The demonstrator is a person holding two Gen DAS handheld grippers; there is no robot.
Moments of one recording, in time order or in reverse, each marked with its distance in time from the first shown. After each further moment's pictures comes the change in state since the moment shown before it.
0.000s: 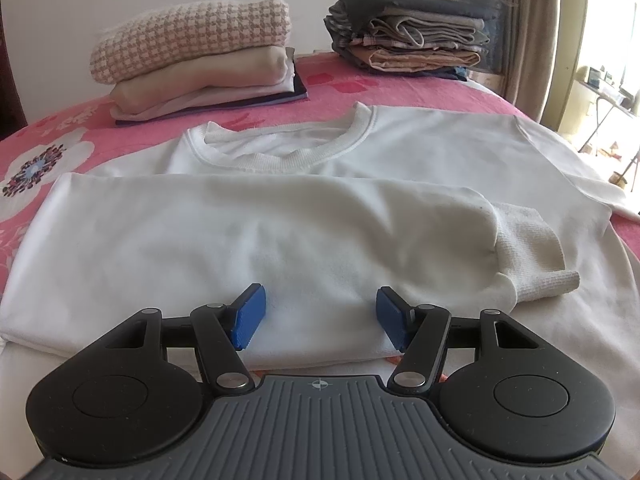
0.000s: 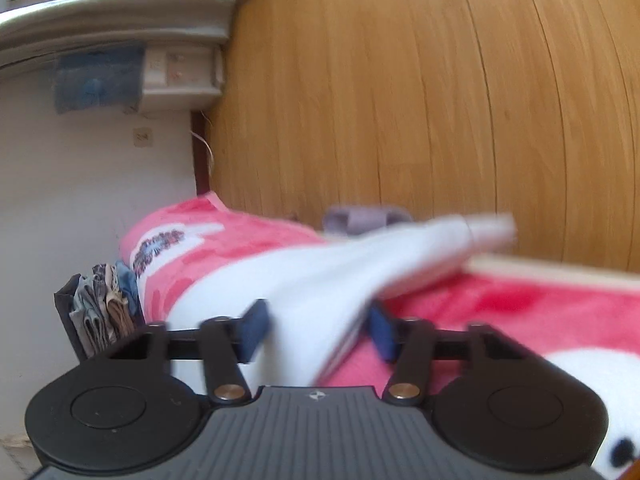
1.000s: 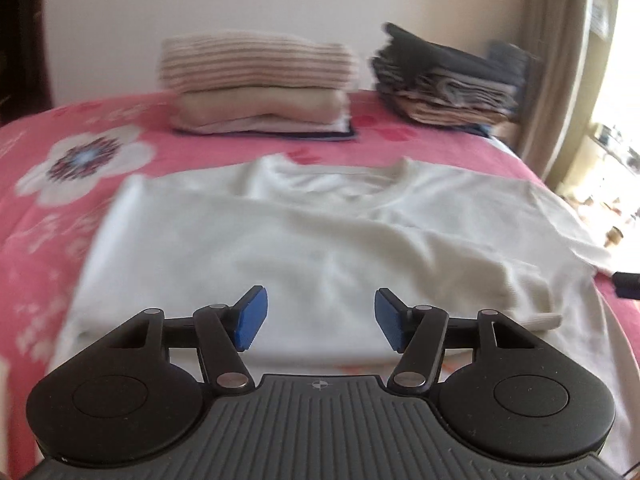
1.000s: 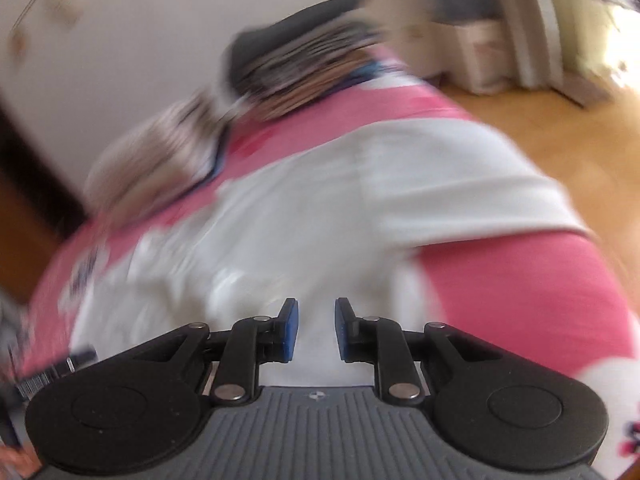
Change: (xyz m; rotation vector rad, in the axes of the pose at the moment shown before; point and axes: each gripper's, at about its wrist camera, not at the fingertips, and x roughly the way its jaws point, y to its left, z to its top) left arm -0.049 0.051 0.016 -0.117 -0.053 -0.023; right arm -0.081 0.098 -0.236 -1.097 0.080 -0.012
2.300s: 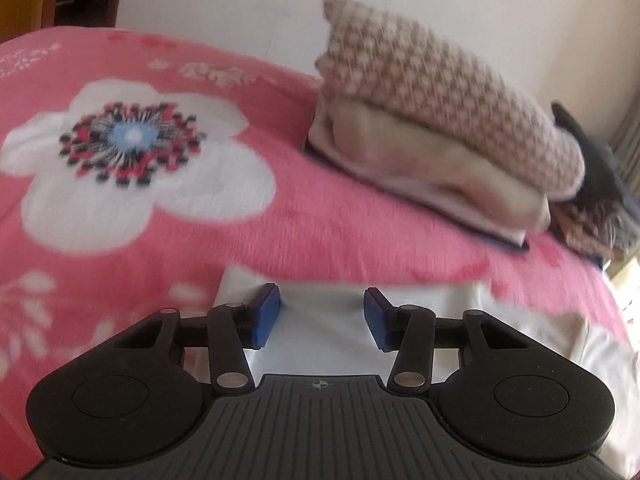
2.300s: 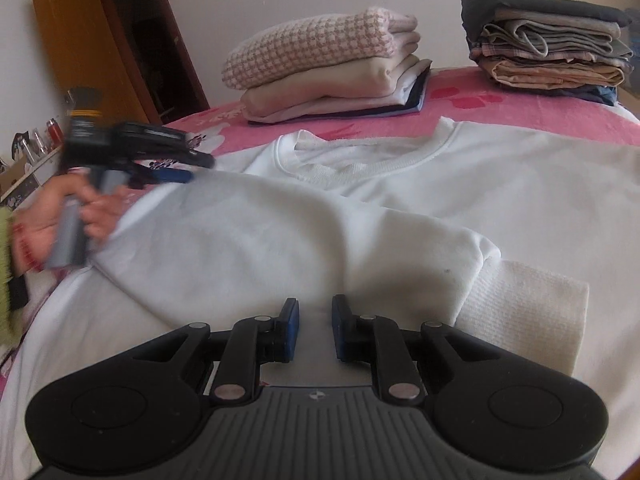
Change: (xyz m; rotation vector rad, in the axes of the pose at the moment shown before) left arm 0.136 0.192 0.085 -0.370 -0.020 0.037; right arm 0.127 0.154 -0.083 -0.578 0.102 0.277
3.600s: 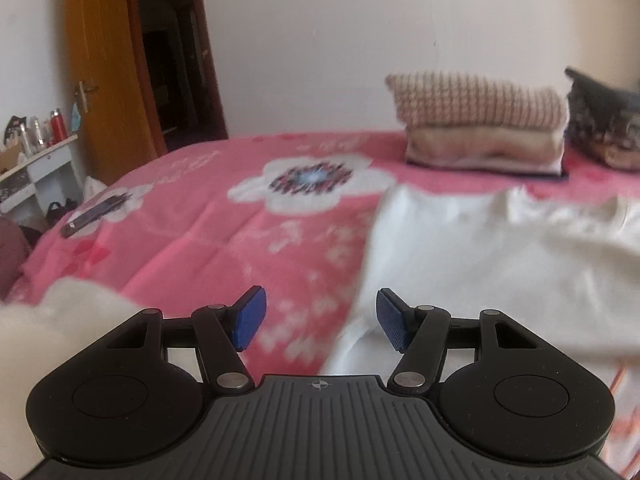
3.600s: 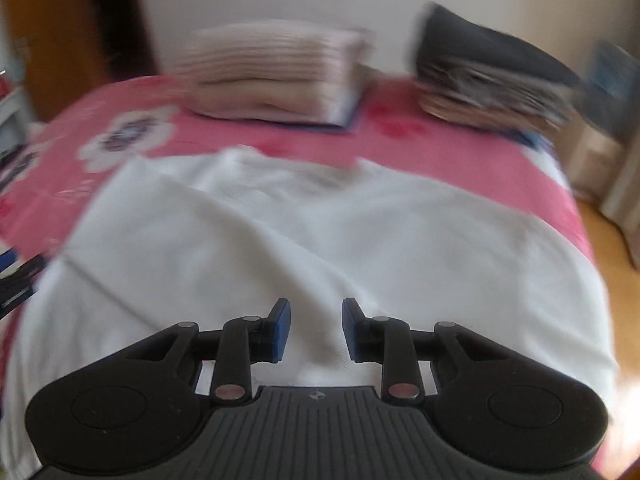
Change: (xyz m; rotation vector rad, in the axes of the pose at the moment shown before) left arm -0.180 -0.022 -0.139 0.263 -0.271 0.430; right arm -0.060 0.021 0.076 -0.114 0.162 -0.201
